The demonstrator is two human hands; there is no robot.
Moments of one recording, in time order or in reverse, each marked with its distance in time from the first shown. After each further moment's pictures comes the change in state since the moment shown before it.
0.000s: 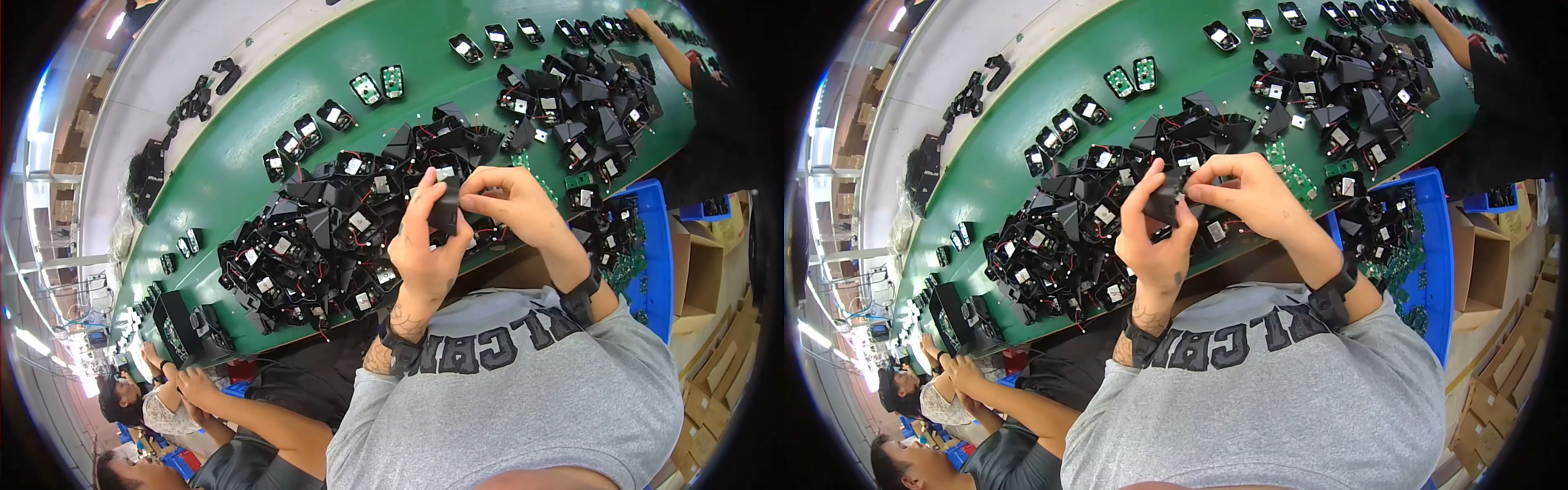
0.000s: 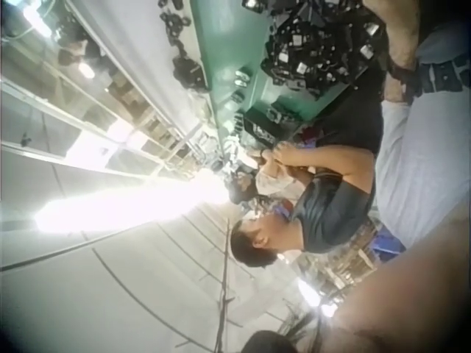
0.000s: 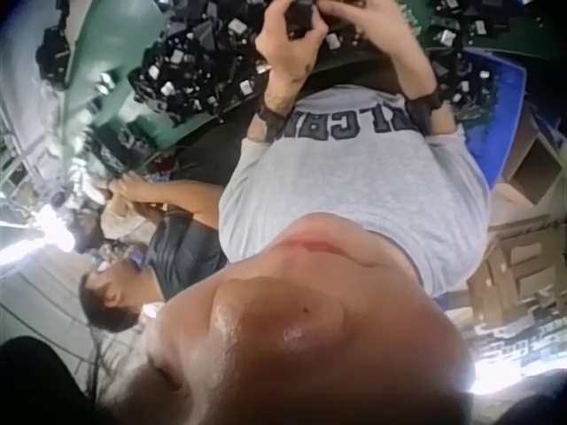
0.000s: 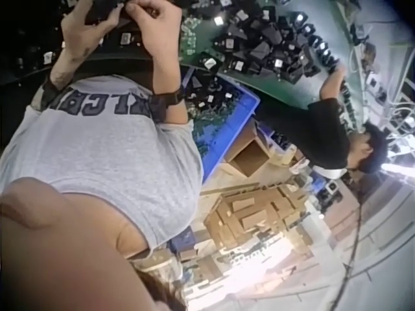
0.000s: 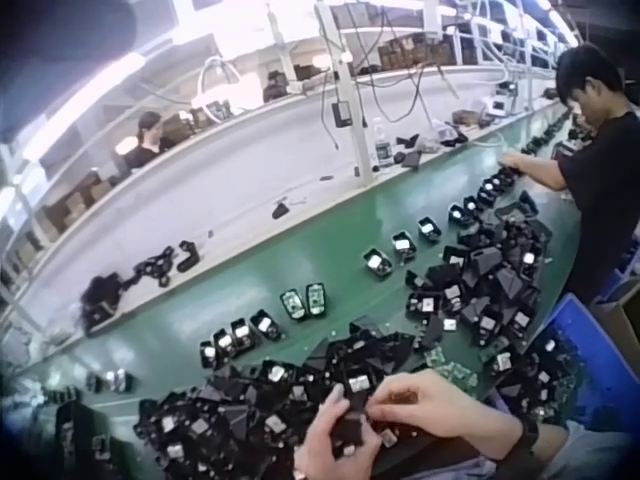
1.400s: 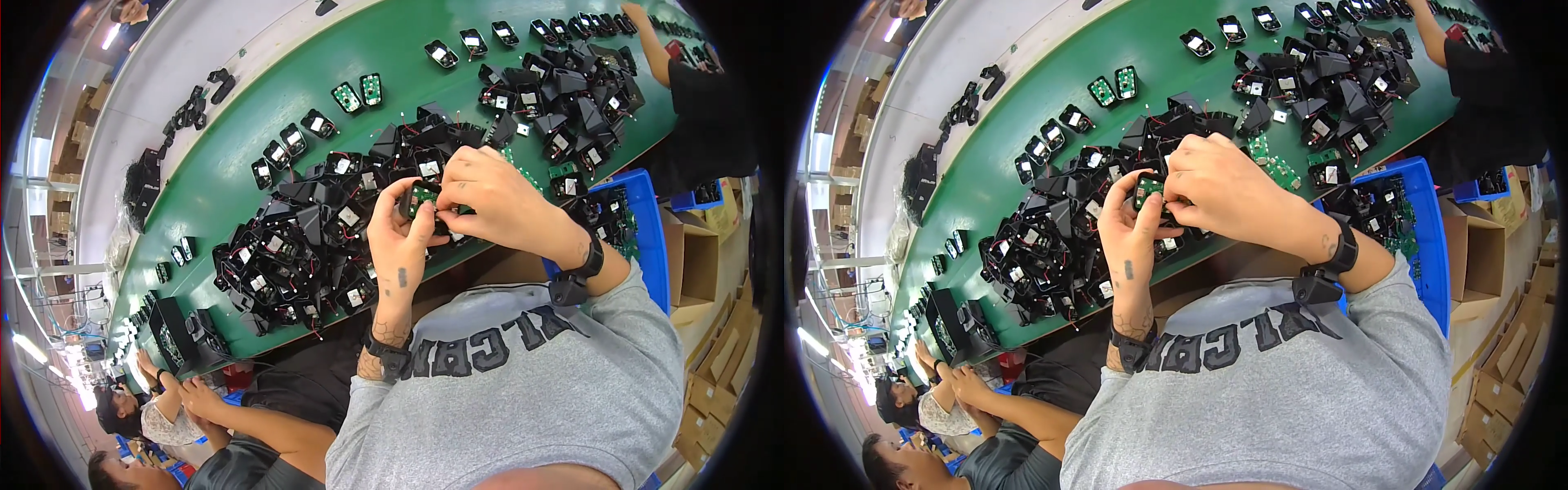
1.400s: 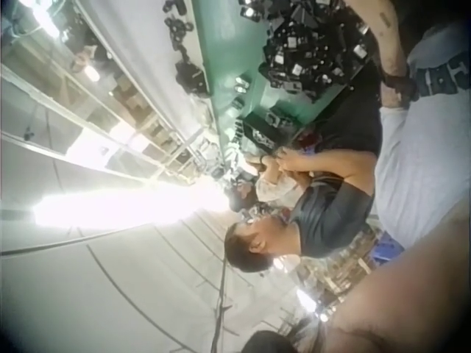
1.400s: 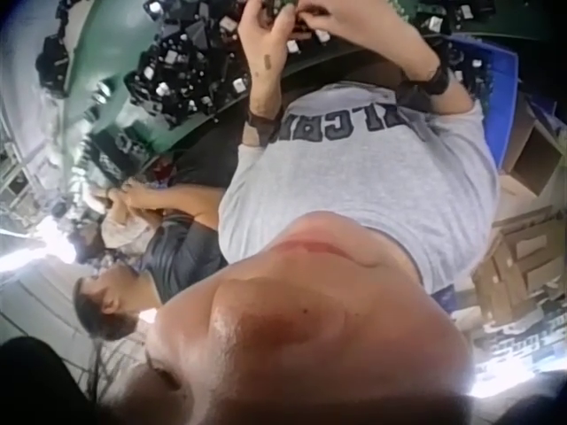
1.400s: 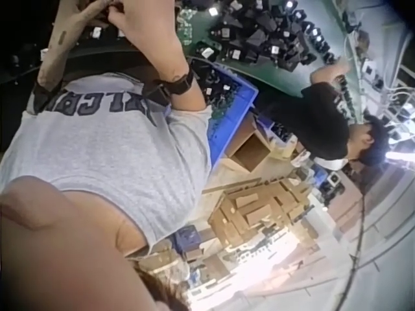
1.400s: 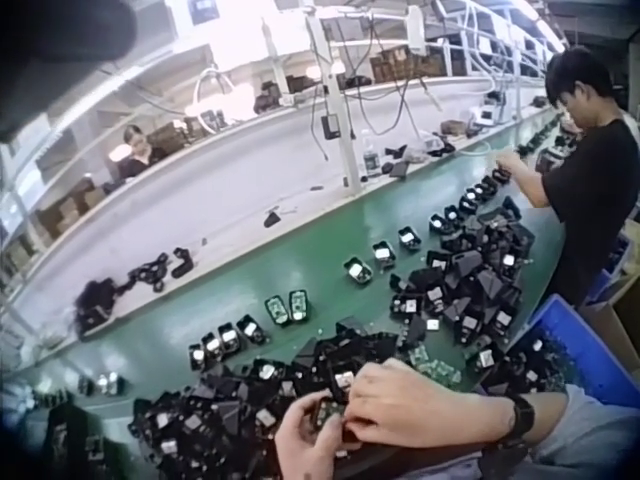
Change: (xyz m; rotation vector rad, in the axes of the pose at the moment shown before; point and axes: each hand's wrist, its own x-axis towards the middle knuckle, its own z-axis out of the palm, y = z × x) left_hand 0.007 0.019 -0.022 -0.654 -0.200 -0.771; right_hand -0.013 -0.026 0.007 -0.986 0.080 -0.753
